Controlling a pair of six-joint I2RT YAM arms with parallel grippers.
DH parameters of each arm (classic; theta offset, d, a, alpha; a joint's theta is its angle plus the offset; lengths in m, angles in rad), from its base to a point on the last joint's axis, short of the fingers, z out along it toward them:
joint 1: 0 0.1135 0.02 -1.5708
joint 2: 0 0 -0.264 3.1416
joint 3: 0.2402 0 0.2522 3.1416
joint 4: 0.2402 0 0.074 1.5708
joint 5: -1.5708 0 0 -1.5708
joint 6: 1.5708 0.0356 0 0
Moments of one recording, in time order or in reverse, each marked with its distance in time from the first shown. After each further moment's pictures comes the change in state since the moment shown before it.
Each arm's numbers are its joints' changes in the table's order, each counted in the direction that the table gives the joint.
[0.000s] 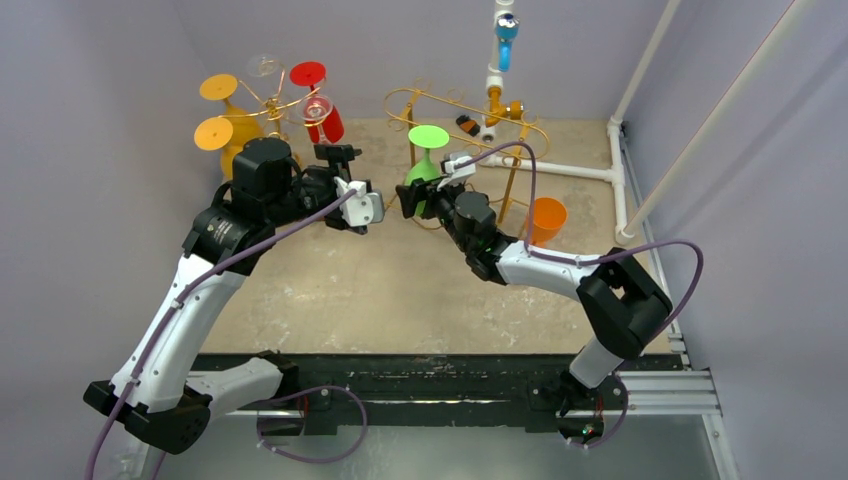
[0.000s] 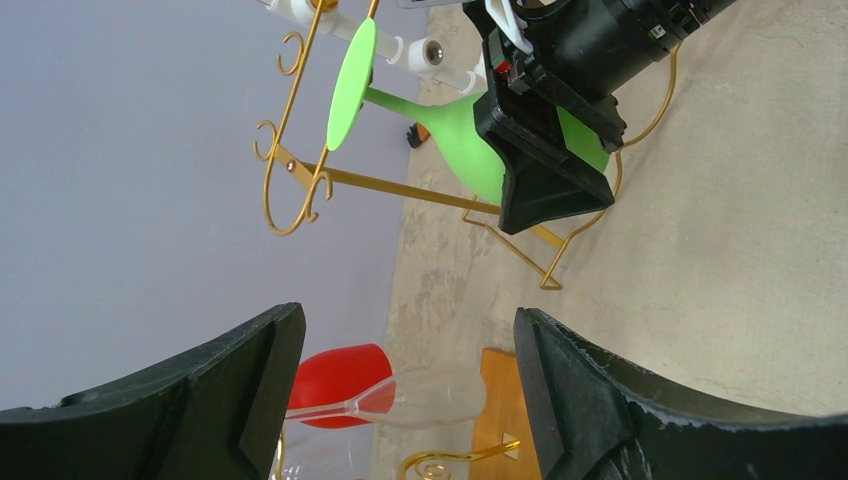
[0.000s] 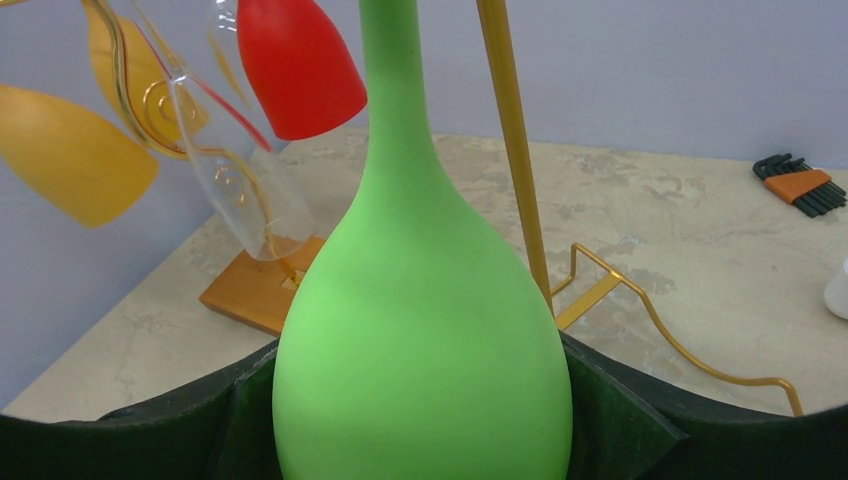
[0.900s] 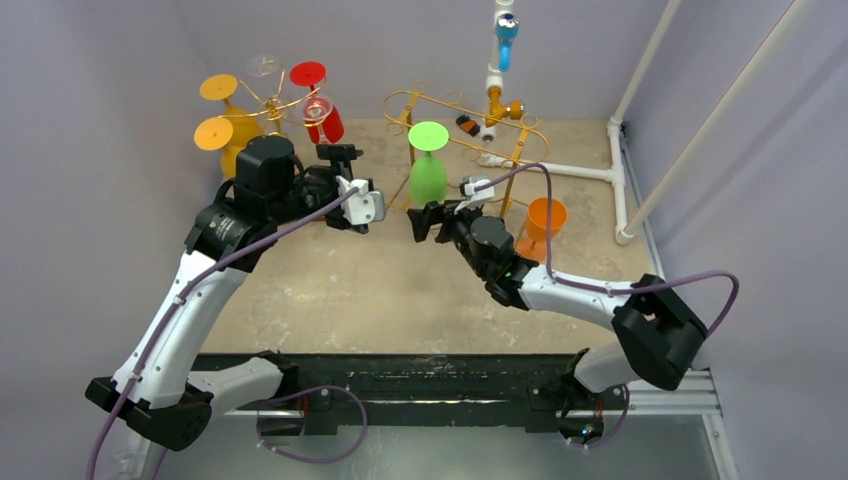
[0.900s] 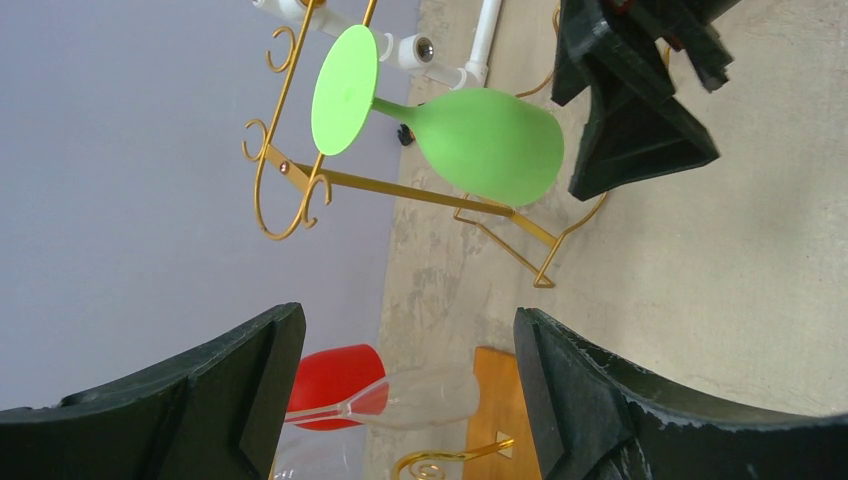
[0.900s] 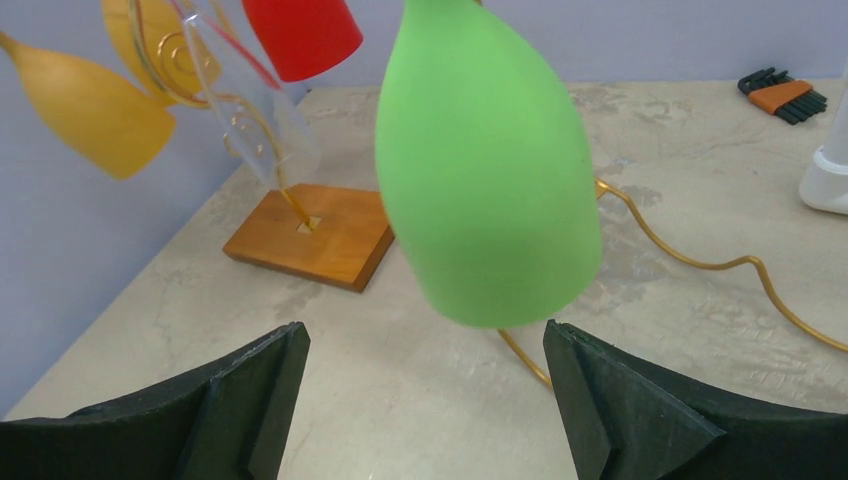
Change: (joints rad) left arm 0.000 0.015 0.010 0.017 -0.004 0.000; right arm 0.047 -0.180 -0.183 0.042 -0.071 0.085
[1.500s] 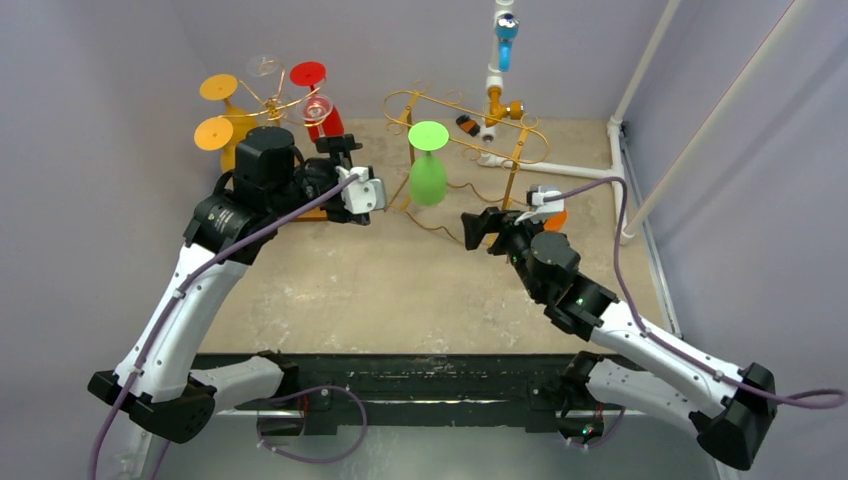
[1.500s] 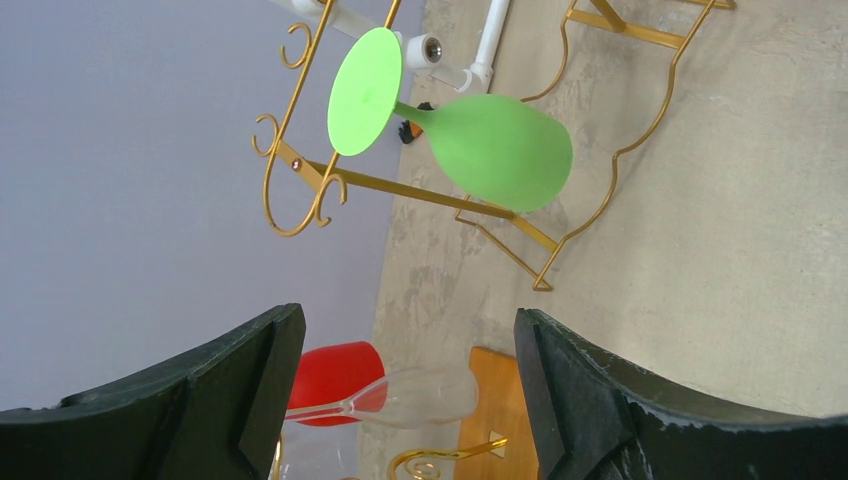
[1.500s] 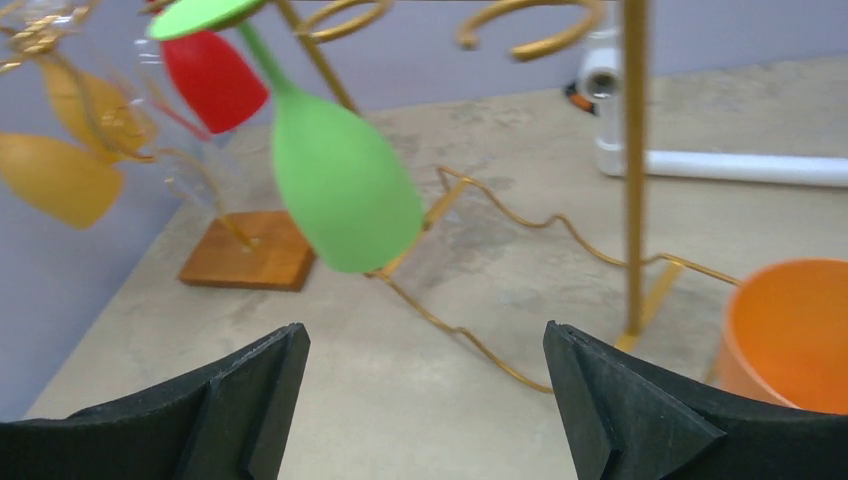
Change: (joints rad) left arm 0.000 0.042 0.068 0.027 0.013 -0.037; right arm 0.014 -0.556 -0.079 0.489 -0.140 0.030
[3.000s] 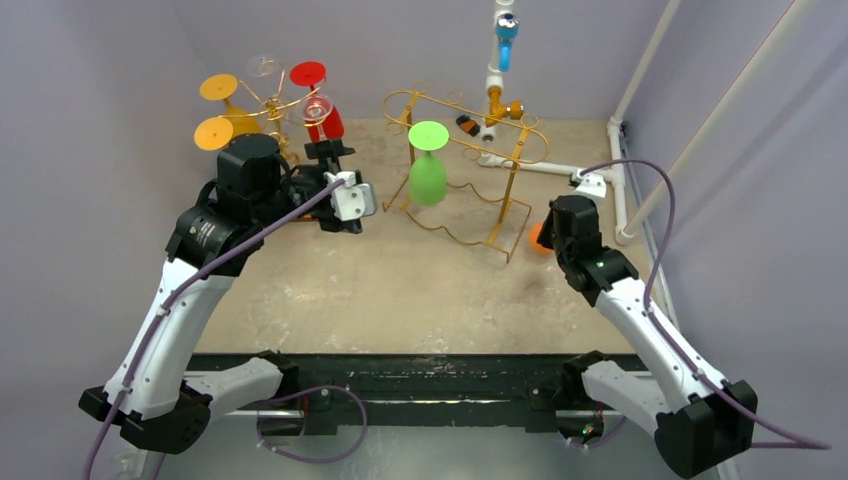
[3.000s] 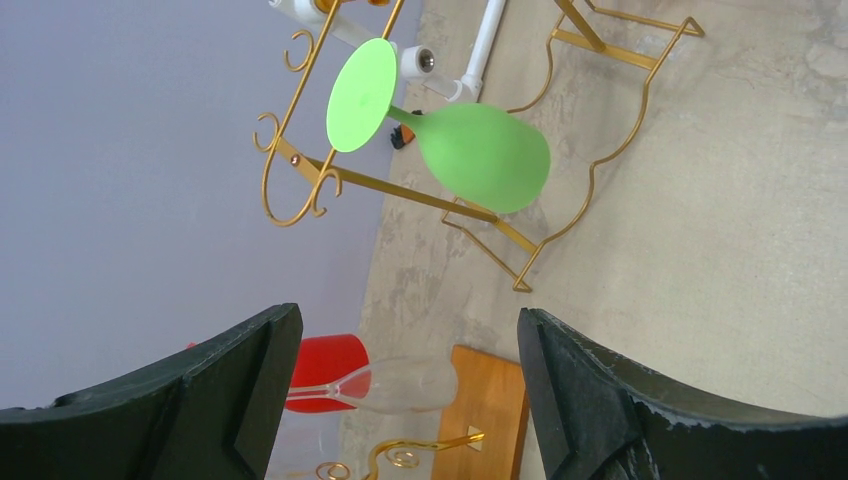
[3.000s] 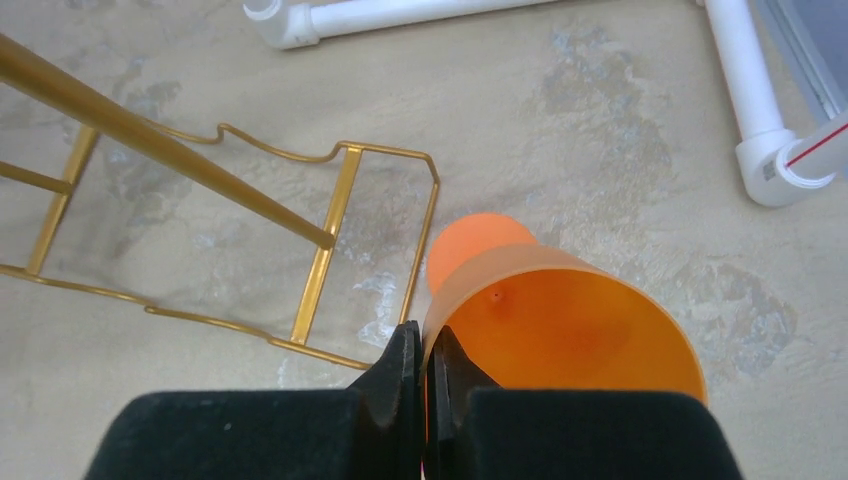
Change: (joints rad) left arm 0.000 -0.055 0.023 0.059 -0.010 -0.050; right arm -0.482 0.111 0.130 0.555 0.059 0.067
